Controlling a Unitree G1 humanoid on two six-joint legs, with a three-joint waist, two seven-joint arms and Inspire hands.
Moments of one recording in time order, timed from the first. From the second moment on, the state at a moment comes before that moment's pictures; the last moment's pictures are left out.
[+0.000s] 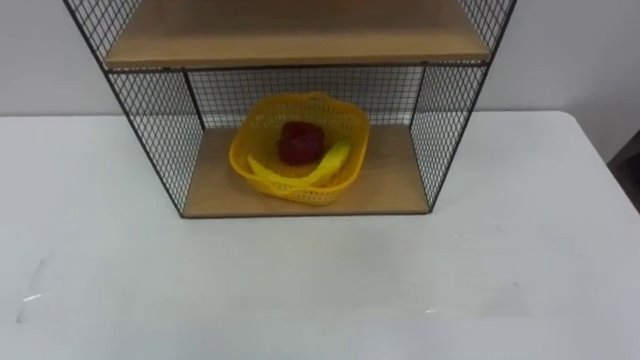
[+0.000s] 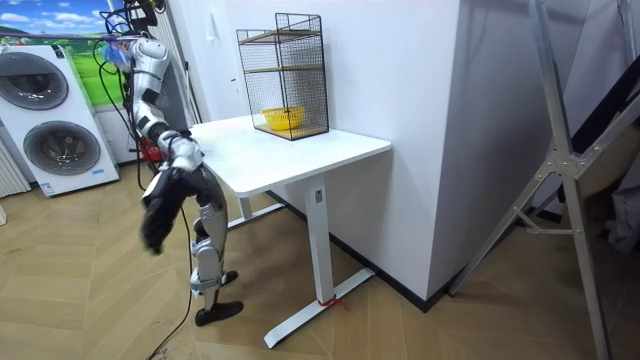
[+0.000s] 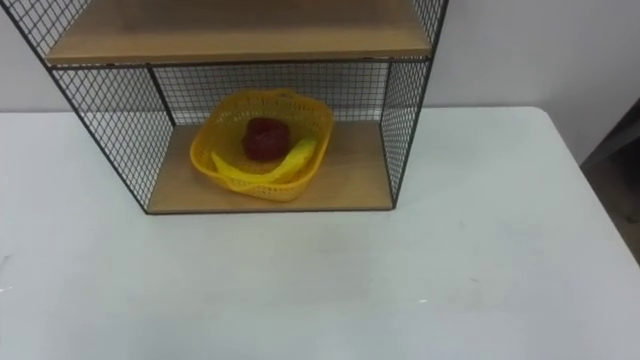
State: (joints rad) left arm 0.53 0.26 0.66 0.51 -0.79 -0.27 0.81; right arm 0.47 -0.31 -0.77 0.65 0.87 -0.23 -0.90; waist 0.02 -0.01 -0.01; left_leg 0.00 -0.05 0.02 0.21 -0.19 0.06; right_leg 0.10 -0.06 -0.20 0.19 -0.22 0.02
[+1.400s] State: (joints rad) left arm 0.26 0.18 0.06 1.16 -0.24 0.16 0.10; right arm 0.10 -0.24 0.03 1.35 0.10 0.16 -0.11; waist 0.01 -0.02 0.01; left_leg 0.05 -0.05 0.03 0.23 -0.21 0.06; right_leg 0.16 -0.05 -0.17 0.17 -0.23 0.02
